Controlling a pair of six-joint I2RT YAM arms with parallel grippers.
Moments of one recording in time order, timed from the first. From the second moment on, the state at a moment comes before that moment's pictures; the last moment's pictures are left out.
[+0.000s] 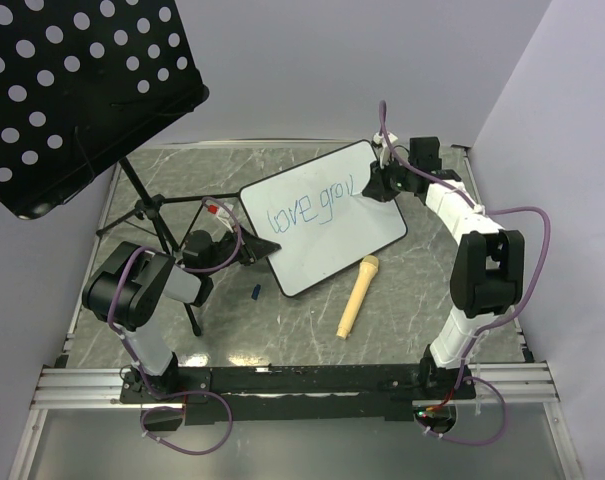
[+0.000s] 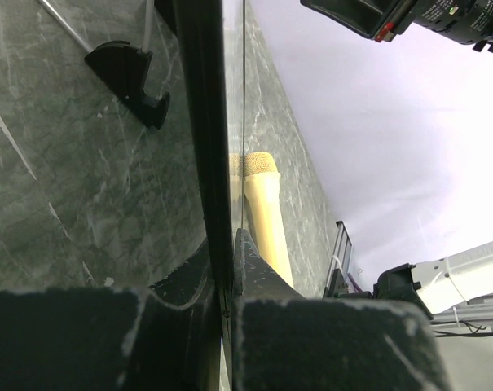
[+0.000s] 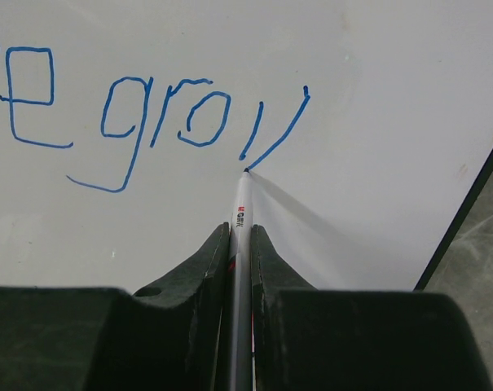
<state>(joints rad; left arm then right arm) -0.35 1.73 0.44 1.23 0.63 -0.96 0.08 1.77 1.40 -0.37 -0.63 -0.34</state>
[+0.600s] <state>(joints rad) -0.35 1.73 0.44 1.23 0.63 -0.94 0.09 1.77 1.45 -0.38 -0.64 -0.32</state>
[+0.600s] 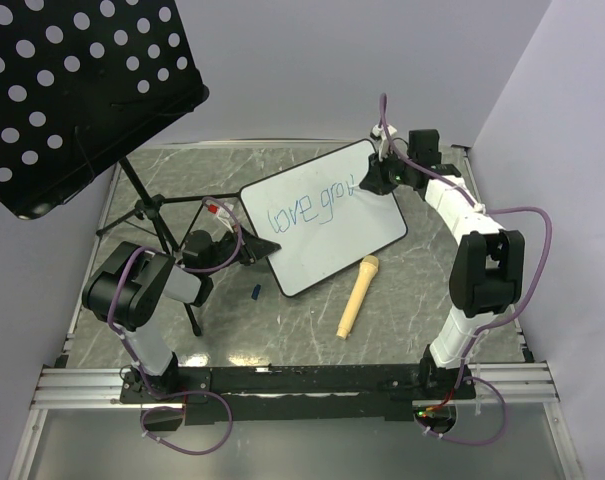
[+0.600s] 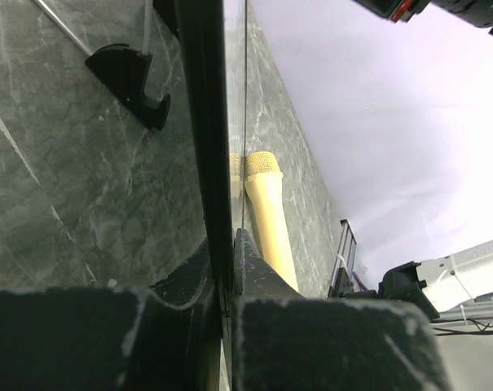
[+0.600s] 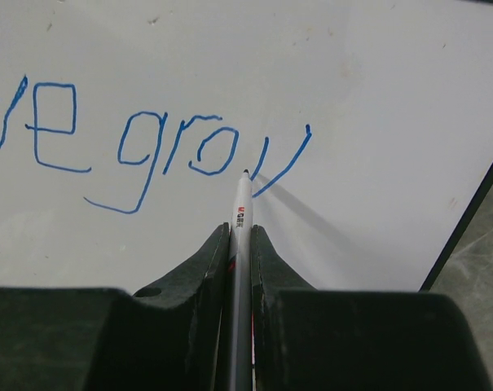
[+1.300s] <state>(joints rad) -0.35 1.73 0.44 1.23 0.63 -0.93 0.08 1.80 1.56 -0.37 -0.61 -0.30</state>
